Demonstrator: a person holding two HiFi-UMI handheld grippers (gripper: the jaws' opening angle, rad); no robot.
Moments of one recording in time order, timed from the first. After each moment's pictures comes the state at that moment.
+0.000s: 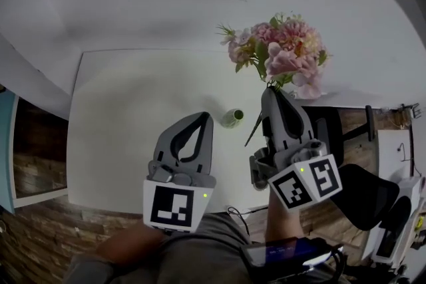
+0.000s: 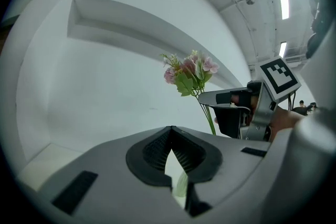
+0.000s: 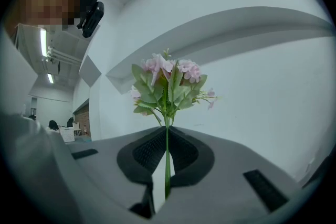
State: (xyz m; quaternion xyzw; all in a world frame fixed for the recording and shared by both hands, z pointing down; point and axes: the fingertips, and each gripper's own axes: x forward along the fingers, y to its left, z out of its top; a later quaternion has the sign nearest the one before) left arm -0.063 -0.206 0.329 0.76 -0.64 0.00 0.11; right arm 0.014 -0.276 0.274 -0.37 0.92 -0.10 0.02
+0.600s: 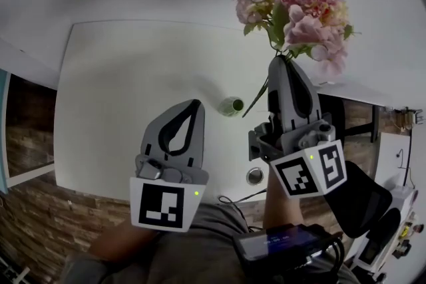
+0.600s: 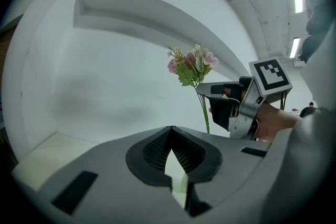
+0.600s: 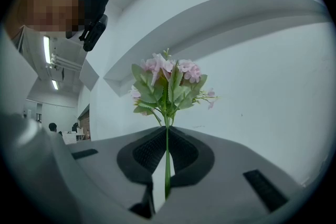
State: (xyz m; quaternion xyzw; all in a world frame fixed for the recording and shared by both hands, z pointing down) left arm -0.061 -0.185 0.355 0.72 -0.68 0.02 0.14; right arm 0.011 -0.284 0.277 -0.33 0.94 -0.09 0.06
